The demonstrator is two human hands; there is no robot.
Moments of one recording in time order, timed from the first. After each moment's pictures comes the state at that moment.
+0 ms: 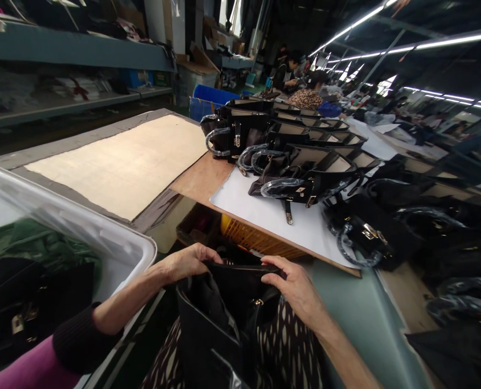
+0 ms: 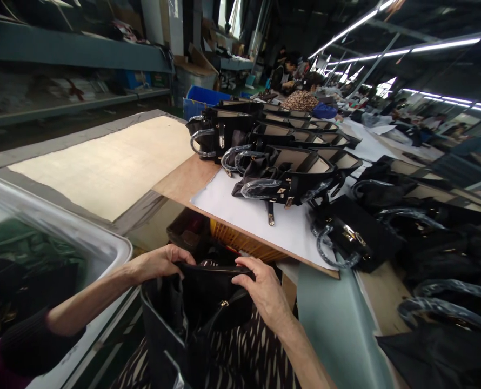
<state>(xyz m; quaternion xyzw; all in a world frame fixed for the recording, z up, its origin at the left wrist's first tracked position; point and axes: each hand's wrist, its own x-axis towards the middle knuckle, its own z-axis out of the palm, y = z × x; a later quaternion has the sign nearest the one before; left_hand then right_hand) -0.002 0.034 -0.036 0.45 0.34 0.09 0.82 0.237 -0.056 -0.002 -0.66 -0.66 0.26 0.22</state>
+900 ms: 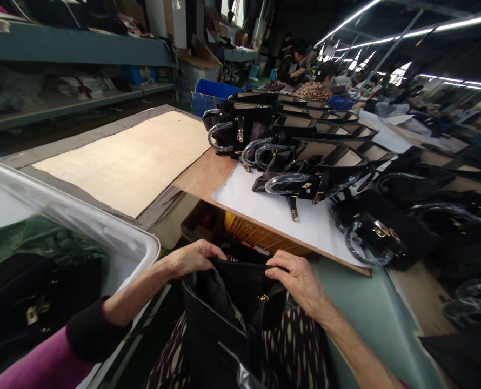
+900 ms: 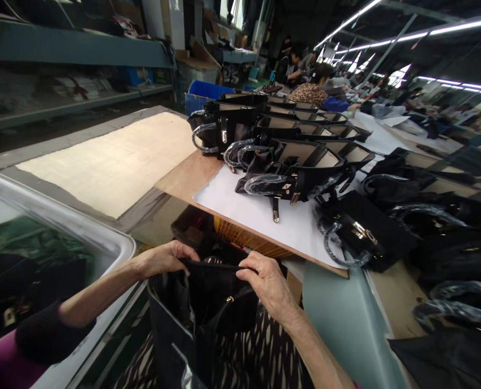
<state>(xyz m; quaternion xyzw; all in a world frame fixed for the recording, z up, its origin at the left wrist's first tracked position) 0.002 0.036 -0.035 0.44 0.37 0.07 0.81 0.239 -0.045 0.003 -0.63 -0.67 0.33 0.22</state>
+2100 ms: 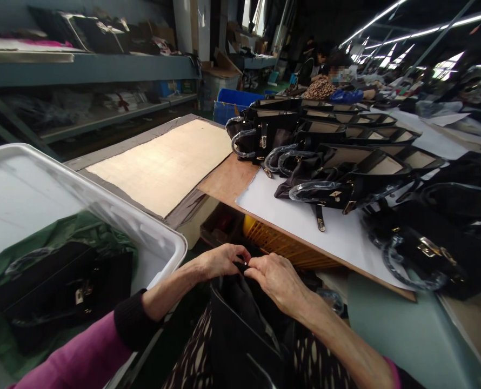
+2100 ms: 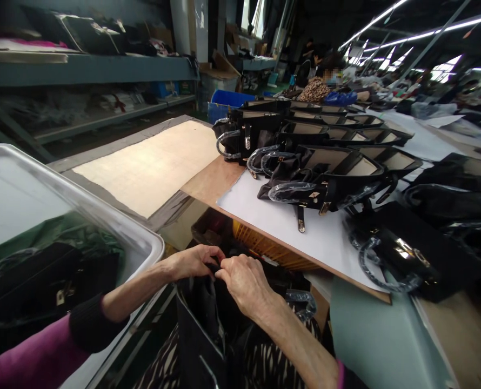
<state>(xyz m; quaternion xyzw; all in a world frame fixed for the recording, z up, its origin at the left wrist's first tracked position) -0.001 0.038 -0.053 0.57 0.35 0.10 0.74 0.157 -0.011 0.015 -0.58 -0.78 0.21 -0.06</state>
